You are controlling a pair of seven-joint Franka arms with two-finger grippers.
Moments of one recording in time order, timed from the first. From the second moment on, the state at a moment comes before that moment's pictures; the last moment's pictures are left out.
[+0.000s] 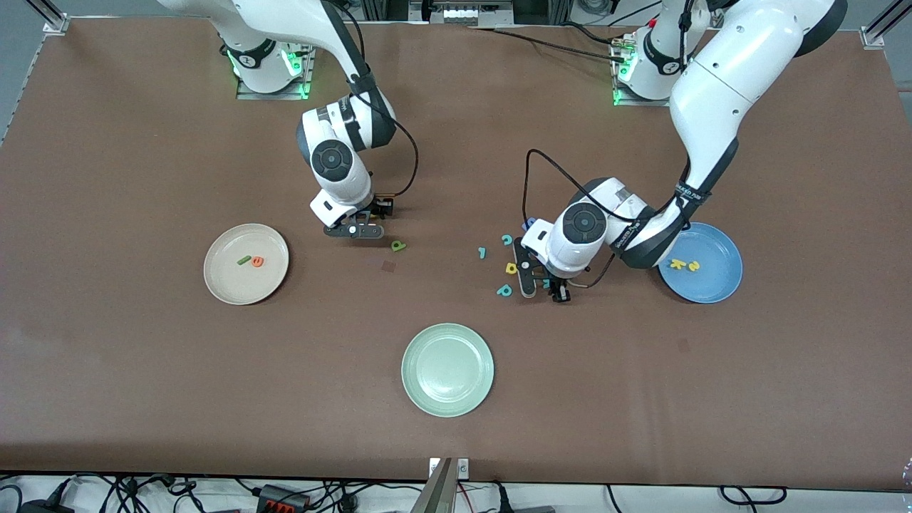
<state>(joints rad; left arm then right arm) -0.01 0.78 -0.52 -1.74 0.54 2.38 0.58 0.98 0.49 -0.36 -2.16 0.35 2.47 0.38</state>
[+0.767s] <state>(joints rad) 0.02 0.77 -0.52 -1.71 0.54 2.30 0.58 0.99 0.47 -0.39 -2.14 0.35 2.47 0.41</state>
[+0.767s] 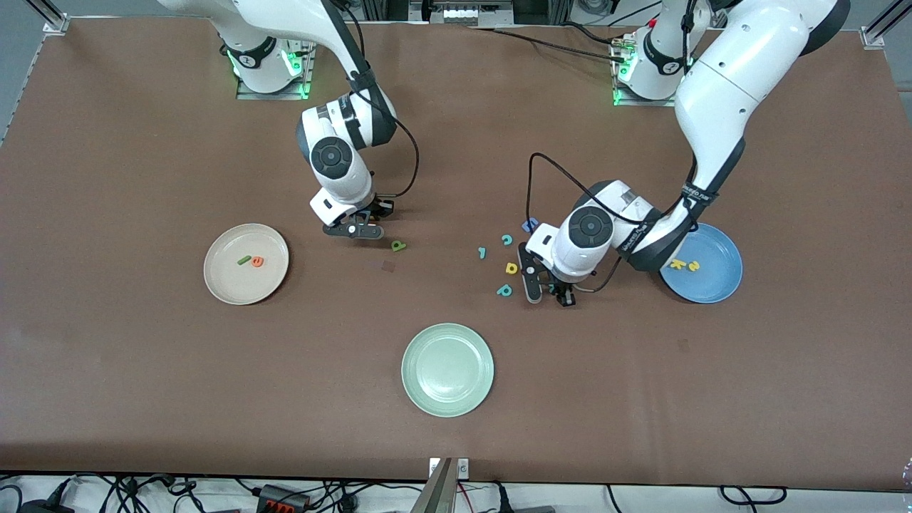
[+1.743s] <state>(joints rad) 0.53 0.60 -0.62 -1.78 0.54 1.93 0.74 0.76 0.48 -0.62 -2.13 0.35 2.44 -0.17</state>
